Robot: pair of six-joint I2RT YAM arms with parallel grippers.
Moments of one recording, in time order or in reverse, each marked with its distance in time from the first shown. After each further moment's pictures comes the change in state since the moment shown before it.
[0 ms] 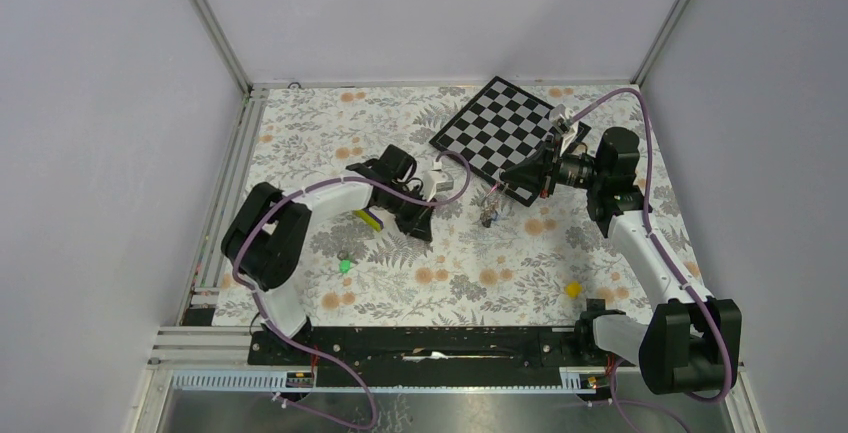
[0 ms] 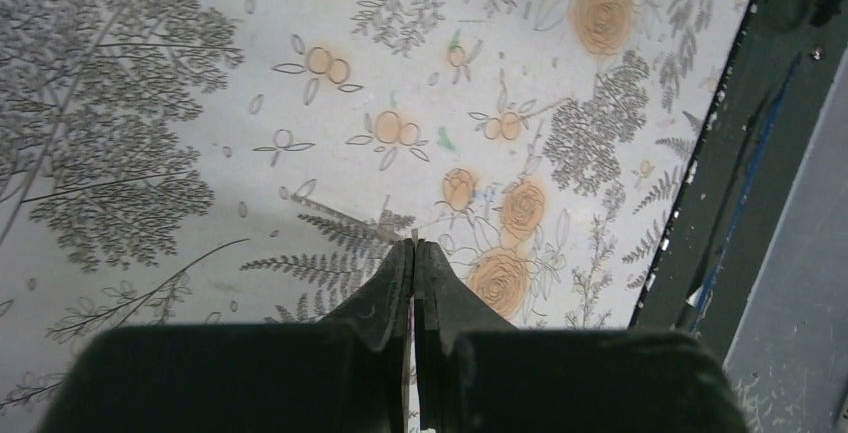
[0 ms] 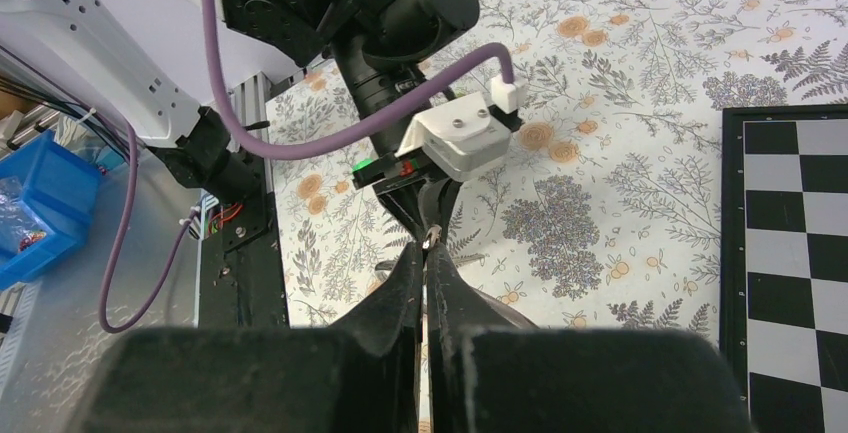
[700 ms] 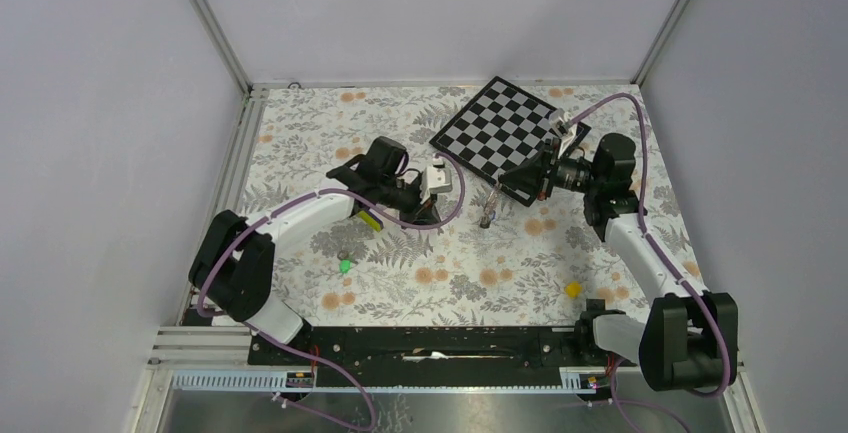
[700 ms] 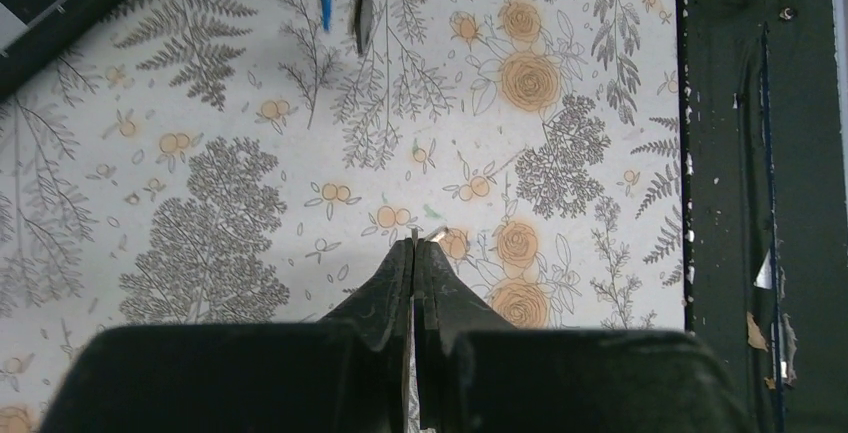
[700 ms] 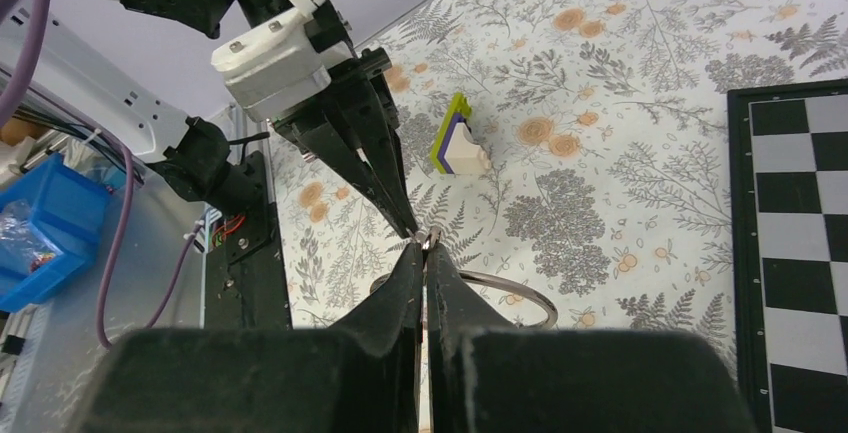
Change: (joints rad) left arm -0.021 -0.228 -0.062 0.103 0.107 0.261; right arm 0.006 0.010 -0.055 0.088 0.025 0.063
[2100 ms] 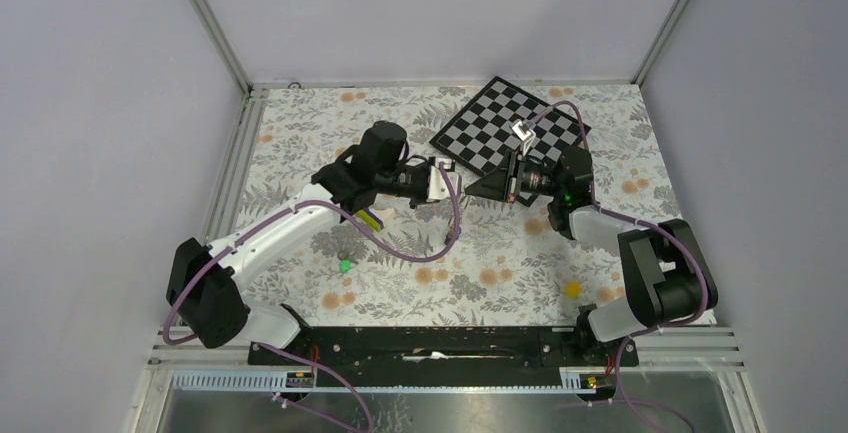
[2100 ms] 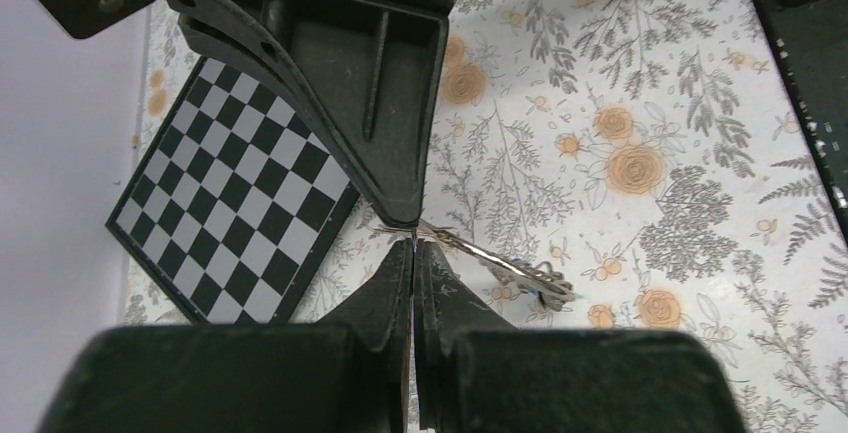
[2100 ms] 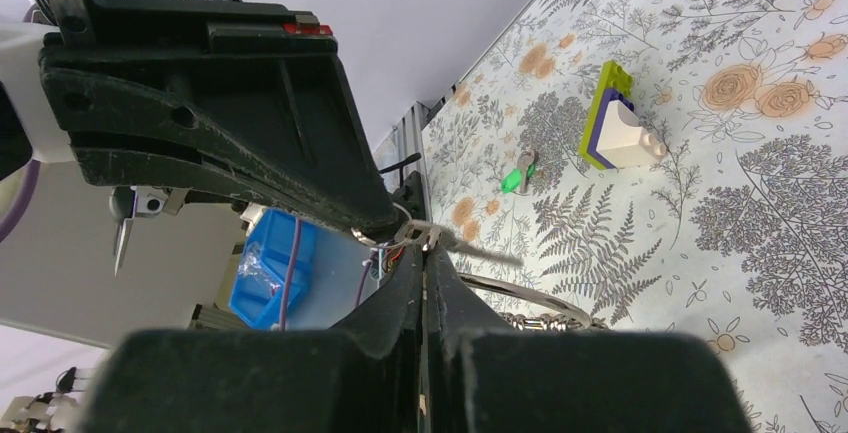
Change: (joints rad) left arm -0.108 -0.154 0.125 0.063 -0.082 0.261; right arm 0.192 0.327 -0.094 0.661 0.034 0.684
